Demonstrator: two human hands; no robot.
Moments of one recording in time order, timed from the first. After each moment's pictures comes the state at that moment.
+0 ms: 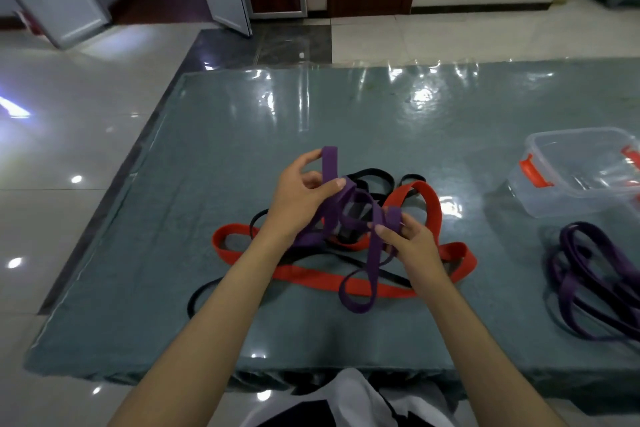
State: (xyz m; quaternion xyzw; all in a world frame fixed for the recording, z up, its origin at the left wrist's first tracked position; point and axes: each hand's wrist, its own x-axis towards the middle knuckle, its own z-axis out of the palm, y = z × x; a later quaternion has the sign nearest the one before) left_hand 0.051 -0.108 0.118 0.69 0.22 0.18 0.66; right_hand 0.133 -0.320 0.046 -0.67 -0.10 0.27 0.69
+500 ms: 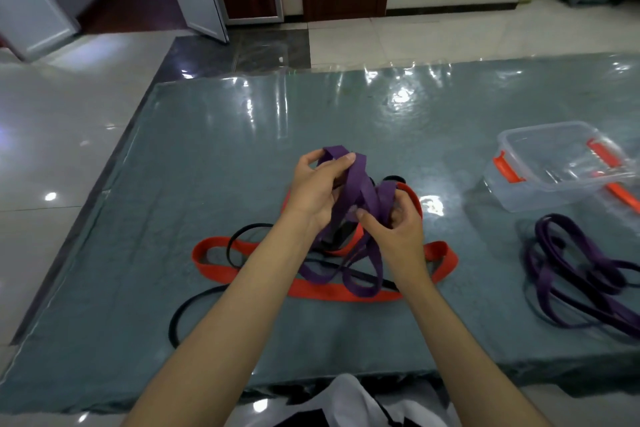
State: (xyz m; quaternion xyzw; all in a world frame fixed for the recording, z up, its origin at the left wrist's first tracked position) left_hand 0.119 -0.156 0.148 0.39 0.30 0.18 0.85; right_hand 0.134 -0.306 0.084 -0.64 -0.17 0.12 0.74
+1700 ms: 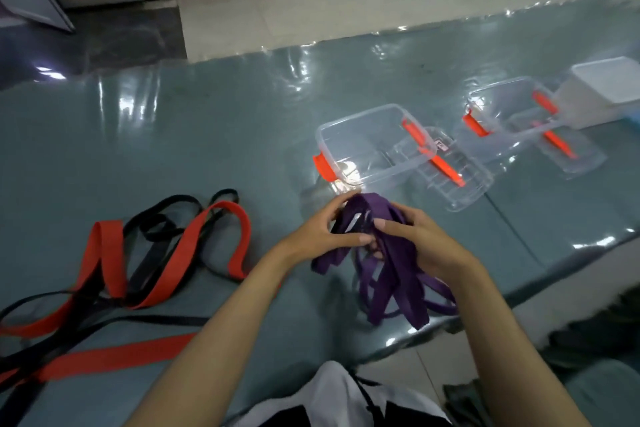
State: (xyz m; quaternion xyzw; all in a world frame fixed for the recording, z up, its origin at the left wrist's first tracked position) left_hand 0.331 -0.446 0.050 0.72 -0.03 -0.16 0.67; right_hand 0.374 -0.671 0.078 -0.60 -0.01 0.37 0.71
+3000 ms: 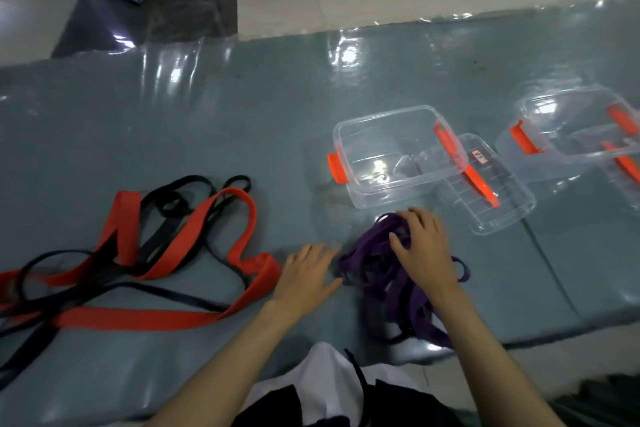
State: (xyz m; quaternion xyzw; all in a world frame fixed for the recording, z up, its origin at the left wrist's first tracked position) left_hand 0.289 -0.475 -0.053 0.98 0.06 -0.12 0.17; right_hand 0.424 -0.693 -0.006 -0.95 -0.20 0.04 0.23
